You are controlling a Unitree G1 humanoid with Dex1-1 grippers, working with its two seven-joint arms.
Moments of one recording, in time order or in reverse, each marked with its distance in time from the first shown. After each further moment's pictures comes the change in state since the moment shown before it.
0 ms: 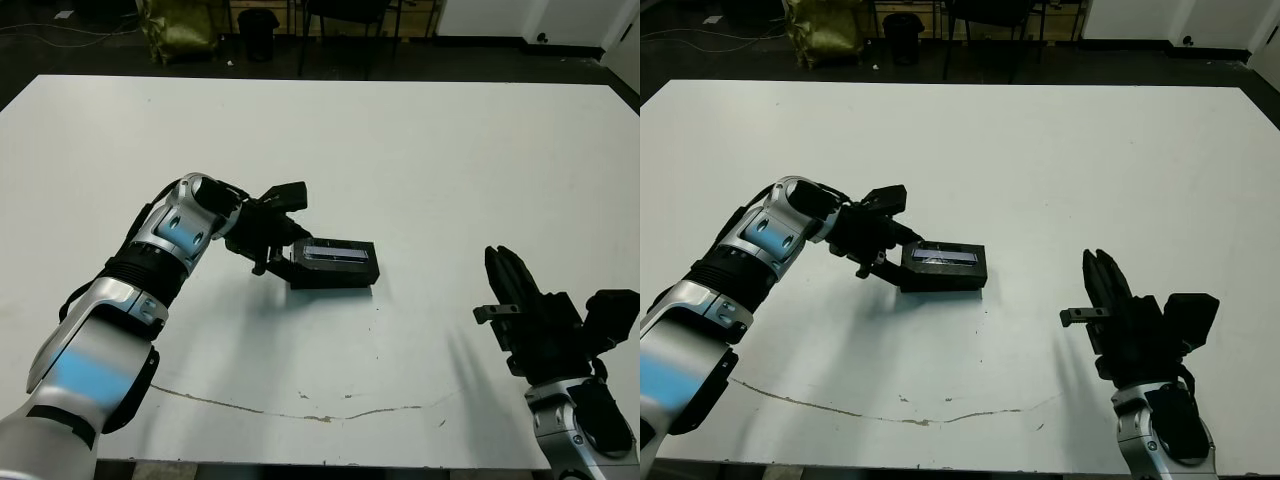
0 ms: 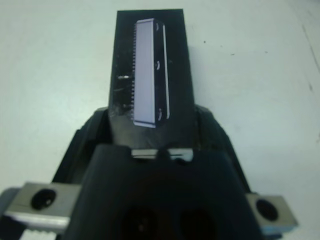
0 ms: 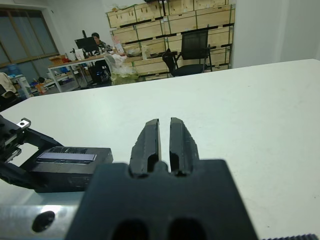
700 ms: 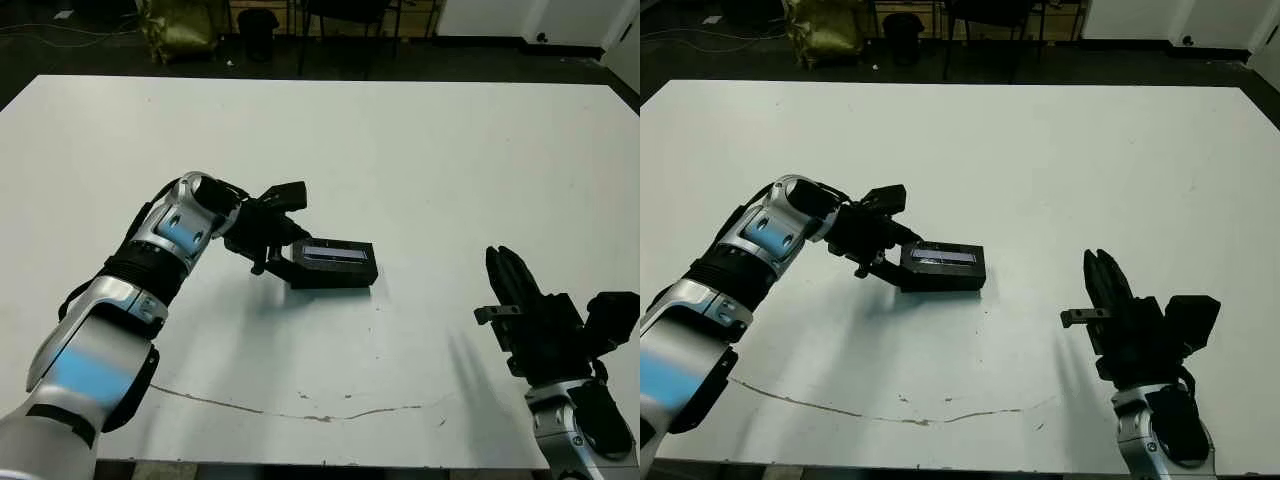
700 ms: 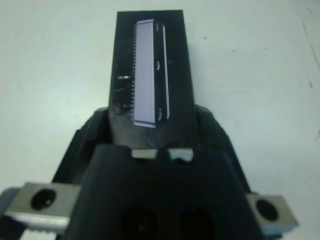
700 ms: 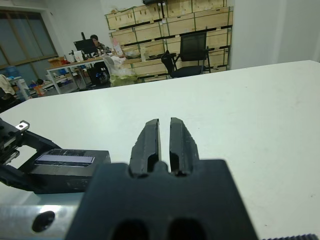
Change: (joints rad) left arm -0.002 0.003 0.000 0.016 0.007 -0.004 -0.005; right arm 0.009 0.003 0.000 -0.001 -0.003 -0.015 -0.005
